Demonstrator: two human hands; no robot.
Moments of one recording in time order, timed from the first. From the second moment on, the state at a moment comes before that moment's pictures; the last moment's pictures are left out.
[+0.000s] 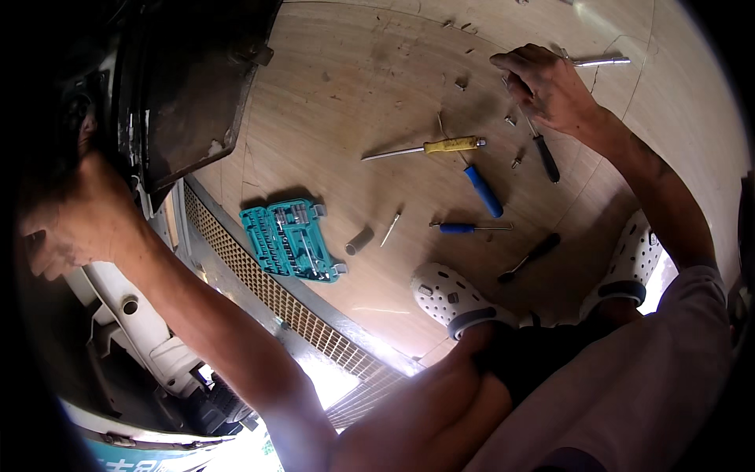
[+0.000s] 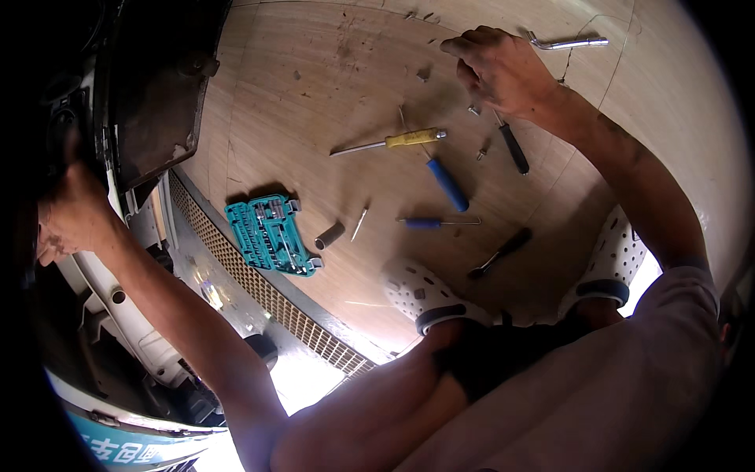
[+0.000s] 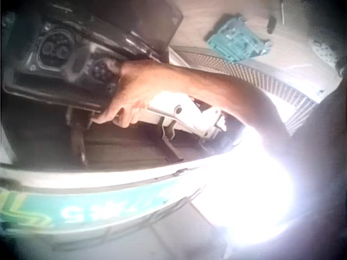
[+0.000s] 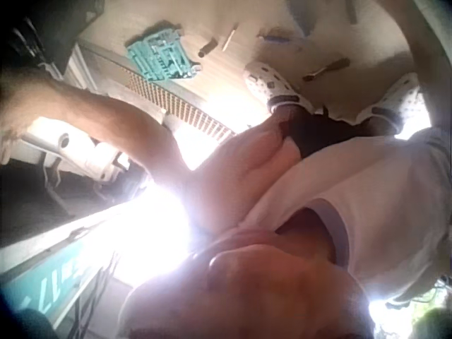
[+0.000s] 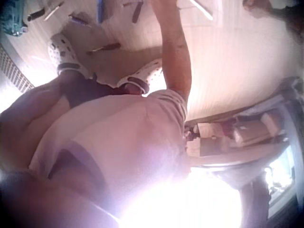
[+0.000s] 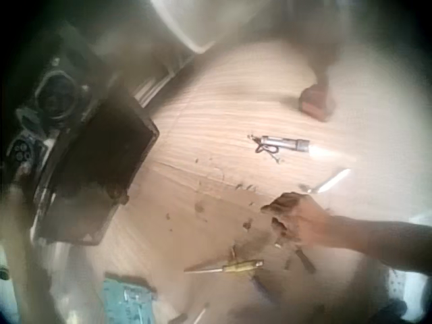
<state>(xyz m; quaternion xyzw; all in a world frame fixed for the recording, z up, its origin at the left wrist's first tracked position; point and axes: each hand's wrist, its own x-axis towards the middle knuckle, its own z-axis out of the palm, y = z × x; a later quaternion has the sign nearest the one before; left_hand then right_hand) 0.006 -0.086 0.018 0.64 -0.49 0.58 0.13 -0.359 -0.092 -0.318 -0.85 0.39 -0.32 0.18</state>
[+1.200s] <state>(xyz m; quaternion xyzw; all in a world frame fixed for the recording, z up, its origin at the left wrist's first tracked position) -0.027 -0.067 0.006 0.62 -0.50 0.58 0.18 -0.220 -0.076 -0.127 -0.58 0.23 -0.69 0.37</state>
